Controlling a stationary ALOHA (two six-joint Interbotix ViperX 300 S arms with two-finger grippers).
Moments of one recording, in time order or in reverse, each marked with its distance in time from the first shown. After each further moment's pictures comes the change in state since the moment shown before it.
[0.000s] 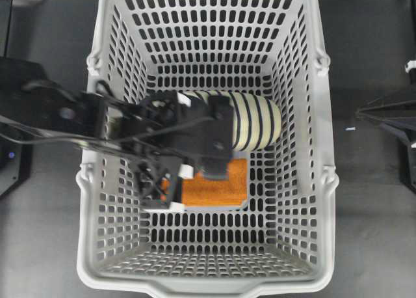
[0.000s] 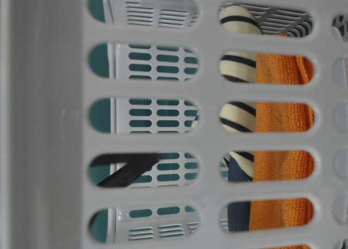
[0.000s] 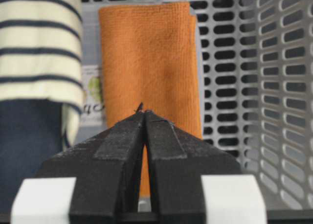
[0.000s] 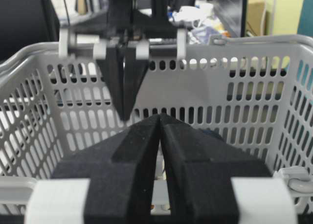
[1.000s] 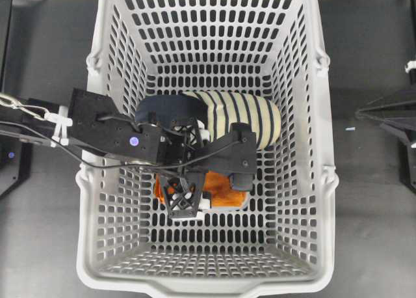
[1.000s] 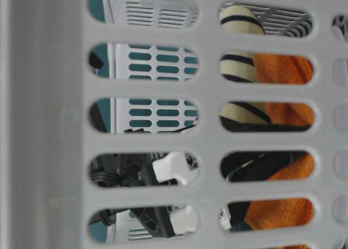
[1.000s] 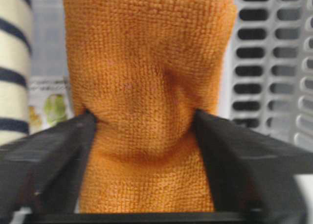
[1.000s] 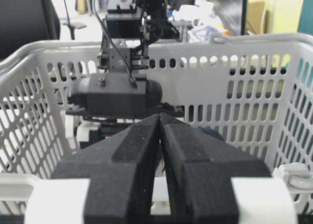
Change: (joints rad) left arm 0.000 0.207 0.046 0.000 -0.032 -0.058; right arm 0.000 -0.003 0.008 0.000 0.000 0.000
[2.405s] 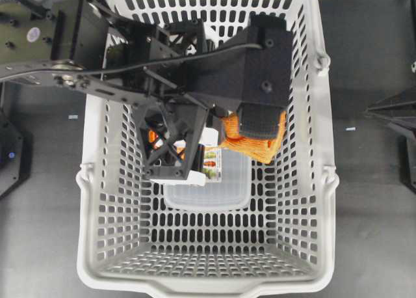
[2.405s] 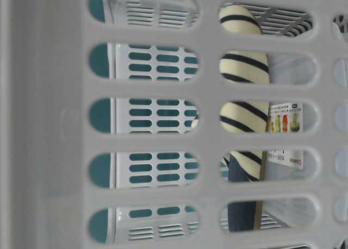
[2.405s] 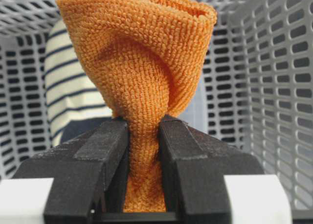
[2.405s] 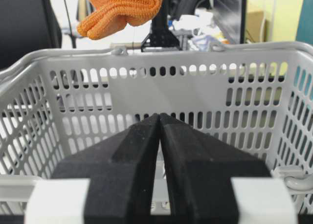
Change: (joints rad) left arm 0.035 -0.084 -0.718 0.002 0.561 0.155; right arm 0.000 -0.043 0.012 0.000 0.000 0.000
